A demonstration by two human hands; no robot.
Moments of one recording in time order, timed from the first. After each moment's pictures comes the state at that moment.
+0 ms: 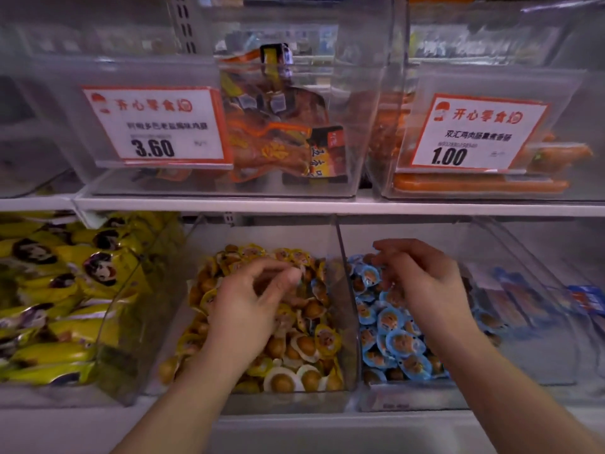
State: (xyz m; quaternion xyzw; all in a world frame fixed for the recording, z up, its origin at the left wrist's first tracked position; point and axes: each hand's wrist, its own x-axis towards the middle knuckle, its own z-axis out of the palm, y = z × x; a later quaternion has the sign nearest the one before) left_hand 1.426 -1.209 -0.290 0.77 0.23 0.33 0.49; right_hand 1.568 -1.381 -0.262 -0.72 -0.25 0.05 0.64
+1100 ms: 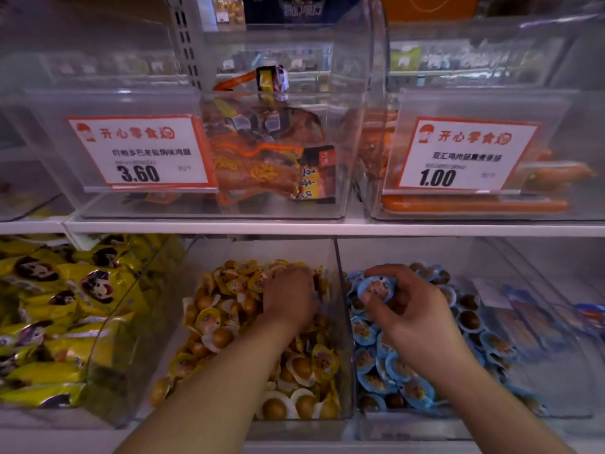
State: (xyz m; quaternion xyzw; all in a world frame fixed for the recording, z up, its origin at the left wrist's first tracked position) left_hand 1.537 -1.180 -0.335 0.94 0.28 0.11 0.13; right_hand 1.583 -1.385 -0.291 -0.78 -0.34 0.04 0.53
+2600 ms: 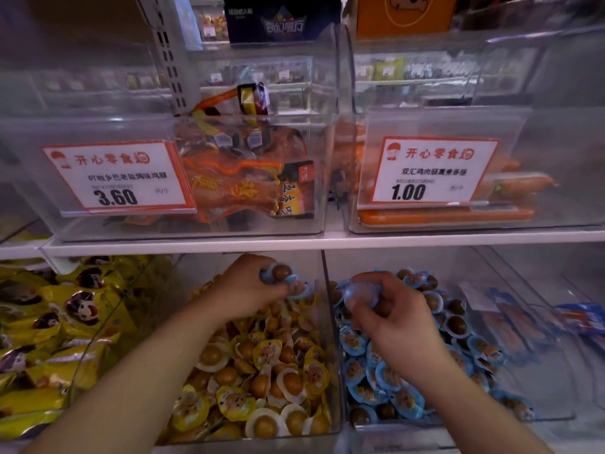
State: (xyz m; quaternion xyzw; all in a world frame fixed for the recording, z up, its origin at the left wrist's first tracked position) left_hand 1.499 -1.135 -0.278 0.91 0.16 0.14 0.36; right_hand 1.578 -1.379 -0.281 -0.76 -0.27 0.09 0.58
